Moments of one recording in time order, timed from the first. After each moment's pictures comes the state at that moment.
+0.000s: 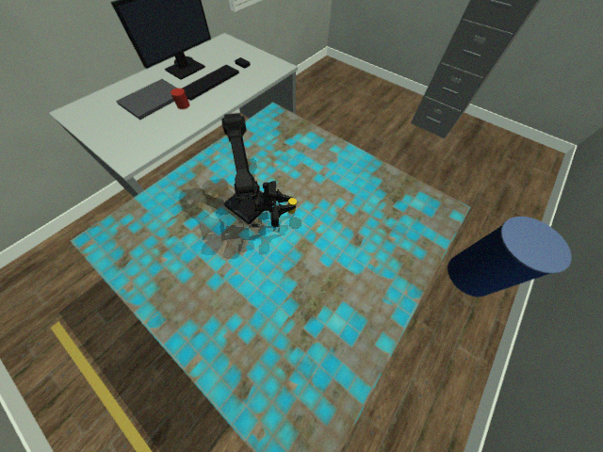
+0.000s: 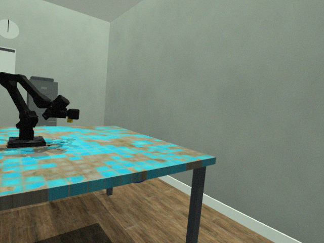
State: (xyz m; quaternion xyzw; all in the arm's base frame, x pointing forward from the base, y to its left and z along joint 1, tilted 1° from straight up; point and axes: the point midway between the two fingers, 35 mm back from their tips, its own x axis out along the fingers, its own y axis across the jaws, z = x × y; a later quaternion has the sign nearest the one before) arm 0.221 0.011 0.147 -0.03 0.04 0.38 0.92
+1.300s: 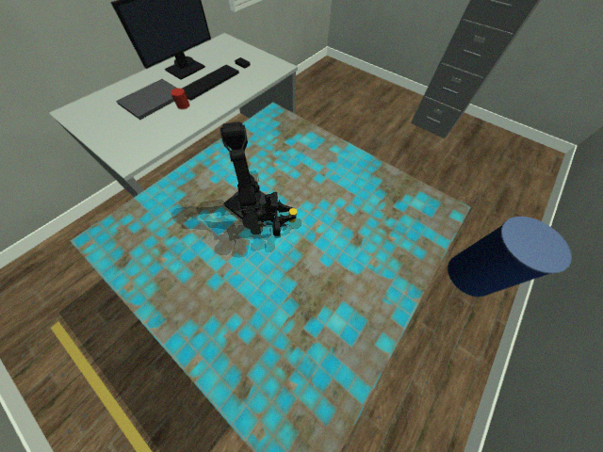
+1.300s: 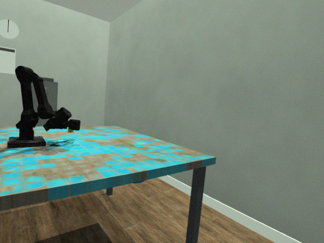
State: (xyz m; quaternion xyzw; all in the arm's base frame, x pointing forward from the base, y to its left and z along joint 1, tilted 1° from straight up) arm 0.228 0.005 0.084 -0.02 0.05 0.38 0.92
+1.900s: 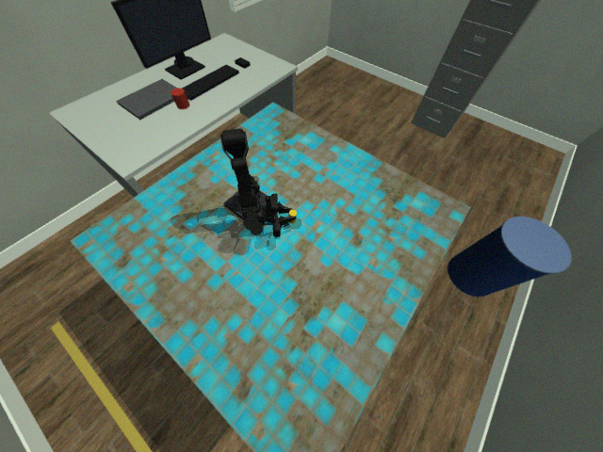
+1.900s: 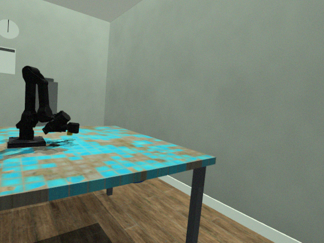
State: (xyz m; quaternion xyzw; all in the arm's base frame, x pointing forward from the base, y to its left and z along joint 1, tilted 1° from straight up) arm 0.223 0.008 0.066 -0.02 0.05 0.38 0.92
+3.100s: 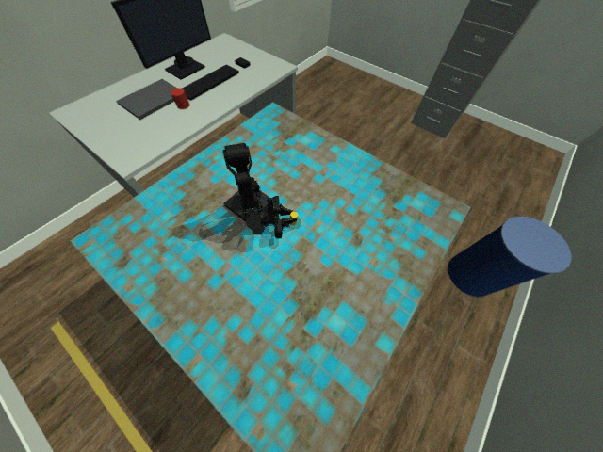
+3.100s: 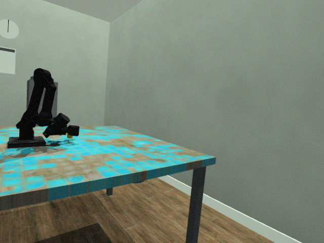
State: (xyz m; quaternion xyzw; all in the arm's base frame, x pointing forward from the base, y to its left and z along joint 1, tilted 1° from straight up) arm 0.225 0.014 0.046 -0.03 0.05 0.39 0.92
